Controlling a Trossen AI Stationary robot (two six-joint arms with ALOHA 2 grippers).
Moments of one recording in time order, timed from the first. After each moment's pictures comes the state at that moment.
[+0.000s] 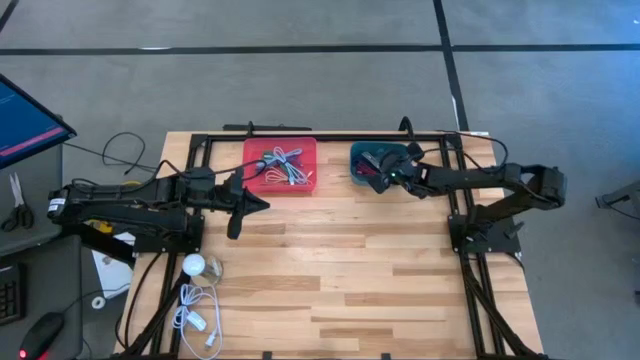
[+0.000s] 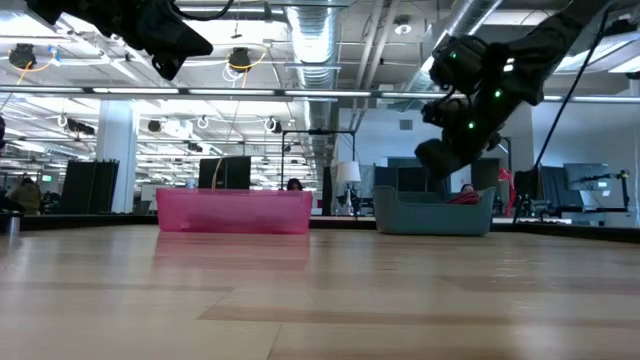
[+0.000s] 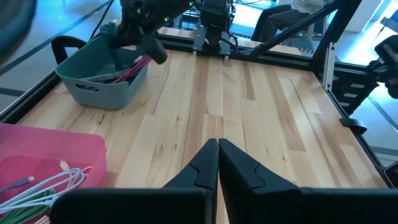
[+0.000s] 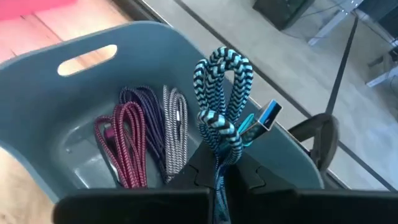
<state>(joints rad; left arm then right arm) 0.06 0.56 0.57 -0.20 0.05 -0.07 -0.38 1.35 0.60 -0.02 0.67 0.08</state>
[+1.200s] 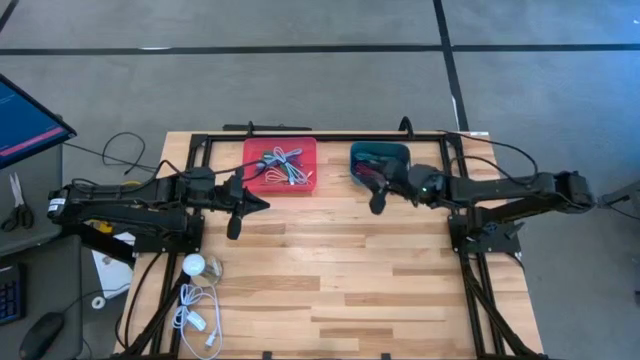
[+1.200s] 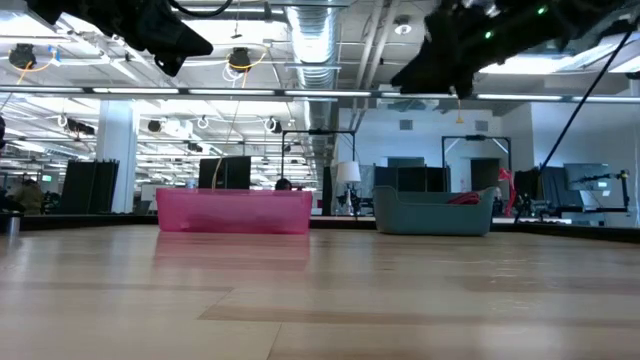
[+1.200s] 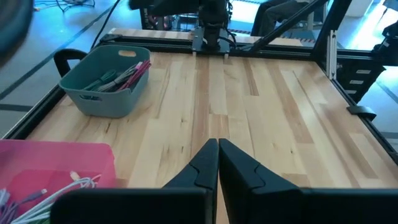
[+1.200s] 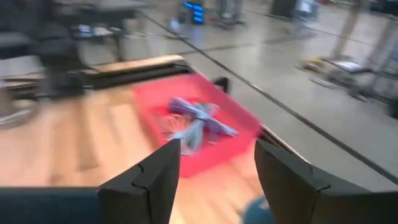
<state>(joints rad) 0.06 0.56 0.57 -0.20 0.05 0.02 -0.13 1.10 0.60 0.22 0.41 0.07</state>
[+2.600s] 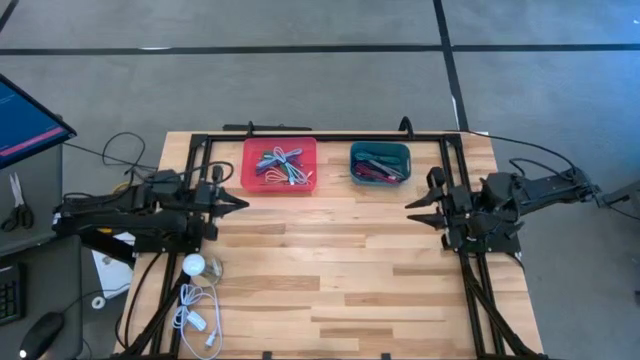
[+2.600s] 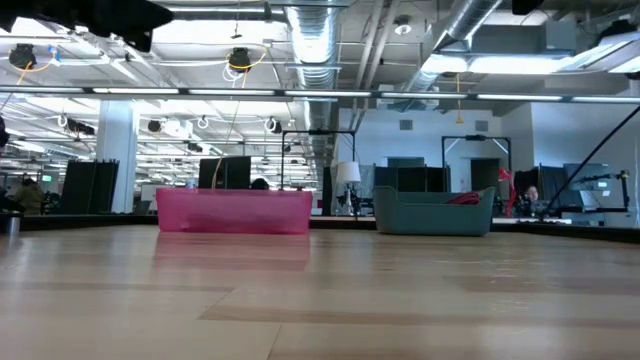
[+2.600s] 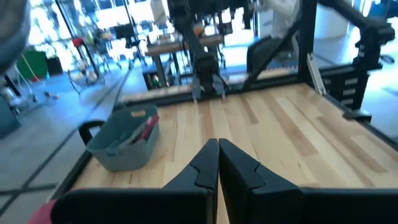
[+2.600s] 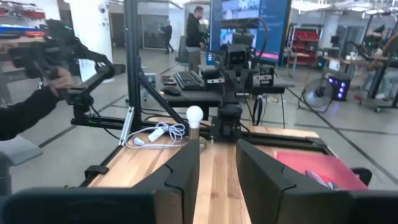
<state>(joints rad) 0.06 0.22 0.45 -0.20 0.08 0.23 0.27 0.51 0.60 -0.10 0.16 -0.06</state>
